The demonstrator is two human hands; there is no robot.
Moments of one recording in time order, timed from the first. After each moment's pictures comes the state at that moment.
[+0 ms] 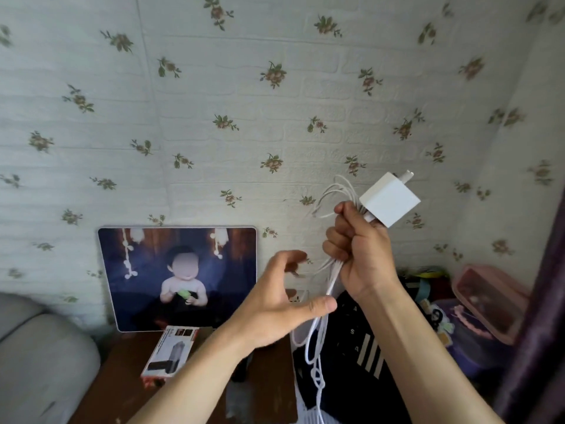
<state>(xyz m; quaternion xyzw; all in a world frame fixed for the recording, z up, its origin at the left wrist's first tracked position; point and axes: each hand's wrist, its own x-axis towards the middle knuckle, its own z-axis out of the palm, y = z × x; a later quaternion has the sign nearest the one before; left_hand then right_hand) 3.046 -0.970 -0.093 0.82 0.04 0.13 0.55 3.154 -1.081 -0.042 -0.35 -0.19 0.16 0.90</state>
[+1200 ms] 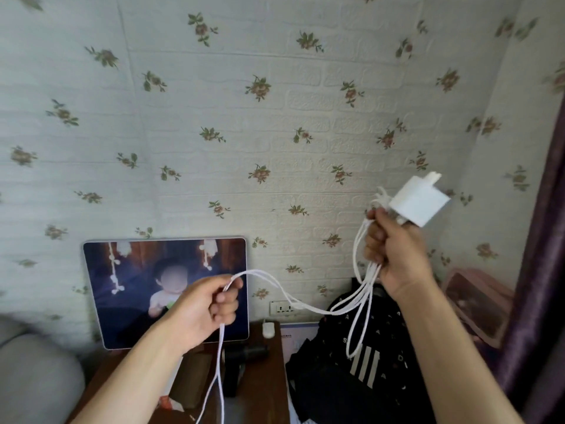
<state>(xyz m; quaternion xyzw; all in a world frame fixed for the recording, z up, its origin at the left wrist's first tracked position) 3.060 -0.883 -0.122 0.50 0.15 0.06 0.85 3.202 -1.140 -0.038 -0.49 -0.13 0.07 0.86</state>
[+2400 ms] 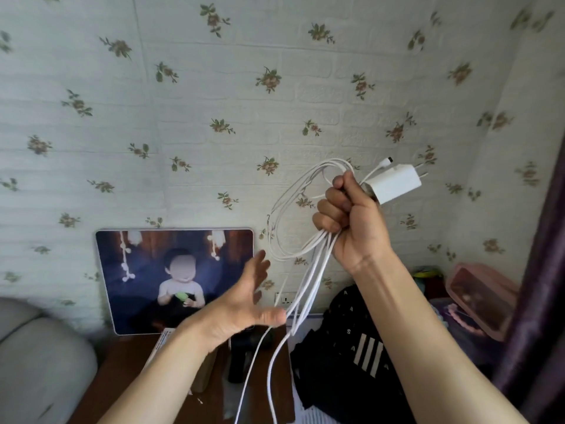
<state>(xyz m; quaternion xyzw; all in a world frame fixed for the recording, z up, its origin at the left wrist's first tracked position) 3.049 -0.913 -0.129 0.75 -0.05 0.03 0.65 3.154 -1.077 -0.005 -0.24 -0.23 0.25 0.91</state>
